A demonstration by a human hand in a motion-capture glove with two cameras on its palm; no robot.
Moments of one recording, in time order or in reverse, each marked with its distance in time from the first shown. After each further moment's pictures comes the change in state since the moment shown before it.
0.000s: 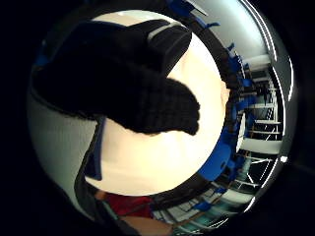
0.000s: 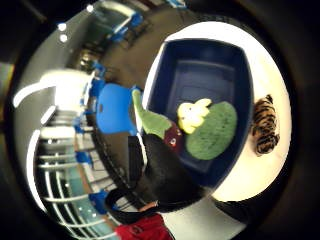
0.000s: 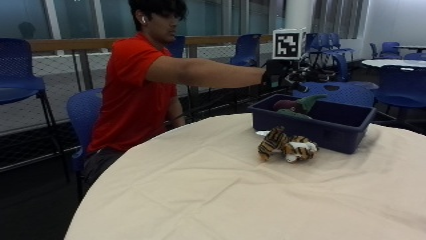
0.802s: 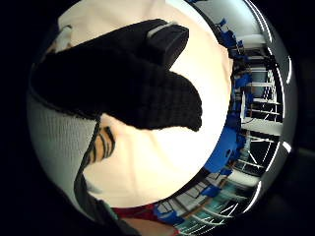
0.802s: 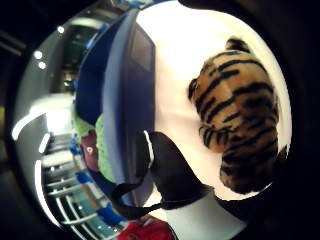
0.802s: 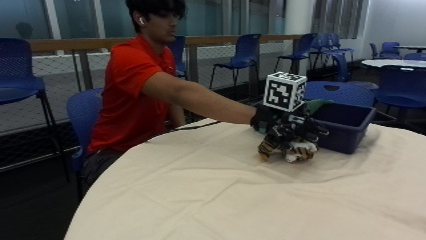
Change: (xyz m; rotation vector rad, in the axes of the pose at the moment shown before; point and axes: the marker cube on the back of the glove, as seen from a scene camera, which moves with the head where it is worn) arm 0.111 -0.007 0.118 -0.112 0.004 0.127
